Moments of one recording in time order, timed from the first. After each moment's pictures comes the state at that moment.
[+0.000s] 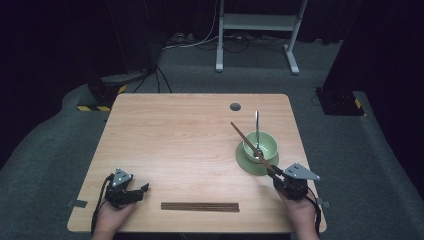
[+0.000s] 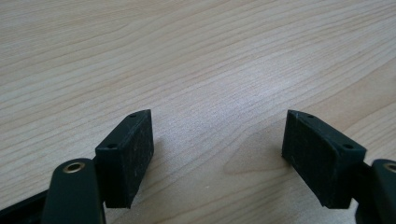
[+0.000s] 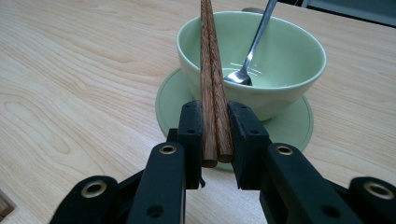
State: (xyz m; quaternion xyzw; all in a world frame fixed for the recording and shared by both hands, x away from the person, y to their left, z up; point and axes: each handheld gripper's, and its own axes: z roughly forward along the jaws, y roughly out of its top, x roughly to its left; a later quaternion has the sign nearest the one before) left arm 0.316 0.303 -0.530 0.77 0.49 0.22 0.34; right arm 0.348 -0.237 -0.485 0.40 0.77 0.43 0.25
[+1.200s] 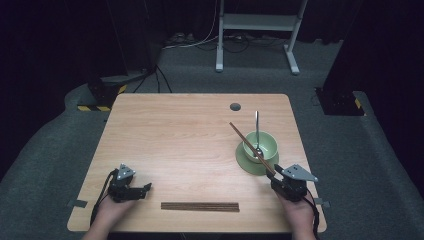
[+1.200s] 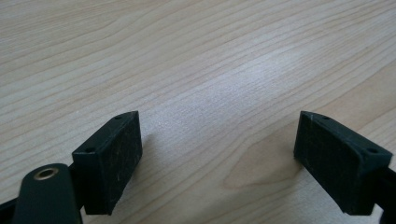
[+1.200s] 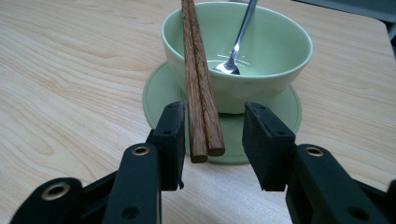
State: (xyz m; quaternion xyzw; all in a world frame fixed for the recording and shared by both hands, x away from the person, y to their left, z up) left arm 0.336 0.297 -0.521 0.79 0.50 0.19 0.30; right arm 0.346 -0.234 -0.489 0.43 0.76 0.41 0.27
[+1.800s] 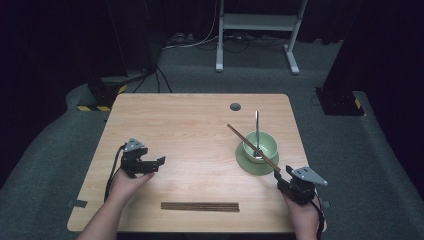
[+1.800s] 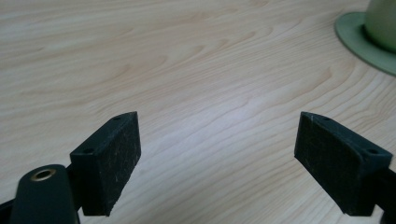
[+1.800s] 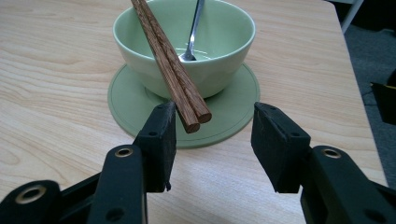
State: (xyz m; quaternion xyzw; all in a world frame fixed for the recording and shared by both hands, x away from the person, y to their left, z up) left arm 0.392 0.256 -0.471 0.75 0.48 0.18 0.41; right arm 0.338 -0.251 -0.487 0.49 0.72 0.40 0.29
